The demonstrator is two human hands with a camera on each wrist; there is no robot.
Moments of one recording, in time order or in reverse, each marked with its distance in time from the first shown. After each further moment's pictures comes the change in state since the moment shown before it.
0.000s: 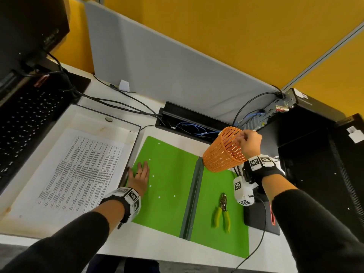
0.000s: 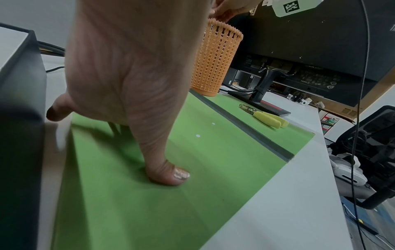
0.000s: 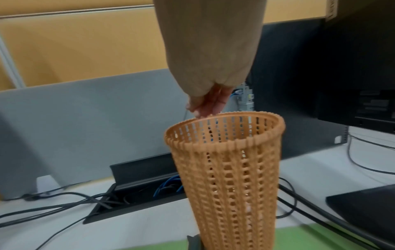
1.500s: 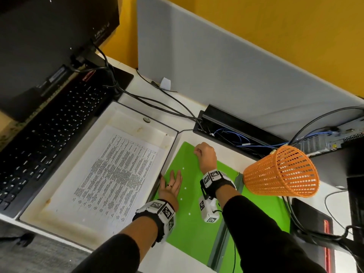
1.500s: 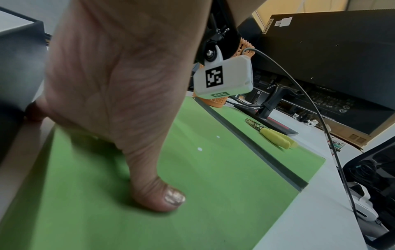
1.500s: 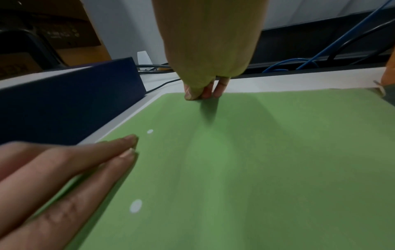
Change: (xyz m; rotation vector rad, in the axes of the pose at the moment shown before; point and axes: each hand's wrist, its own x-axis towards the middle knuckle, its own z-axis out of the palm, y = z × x) left_hand 0.030 0.000 0.011 -0.029 -0.144 0.026; right_hand -0.061 -0.108 0.235 0.014 -0.398 -0.365
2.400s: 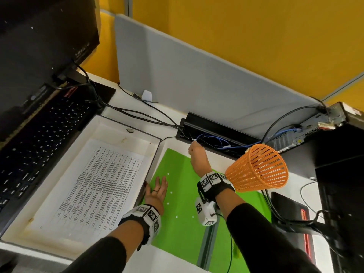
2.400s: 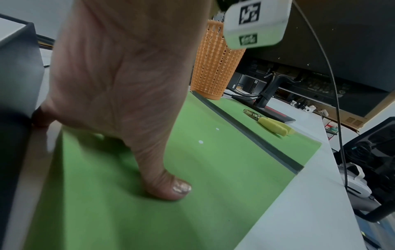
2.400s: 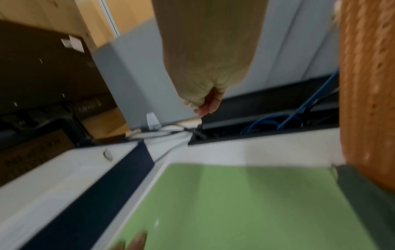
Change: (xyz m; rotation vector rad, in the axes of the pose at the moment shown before) left_hand -0.014 -0.002 -0.012 0.021 -0.056 -0.008; right_hand -0.009 -0.005 -0.050 -0.014 -0.021 0.000
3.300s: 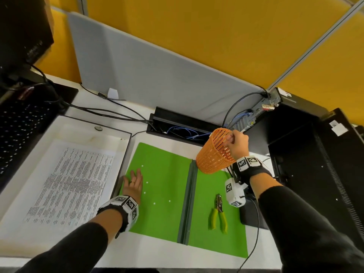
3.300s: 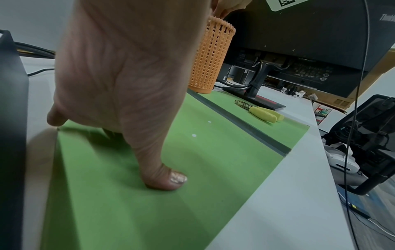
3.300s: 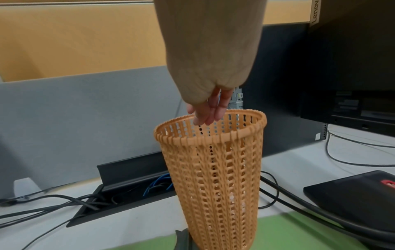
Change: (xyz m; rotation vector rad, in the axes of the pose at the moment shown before) left_hand 0.000 0.010 0.016 0.108 0.195 -0.059; right_hand -0.077 0.106 -0.175 -0.070 0.419 0.302
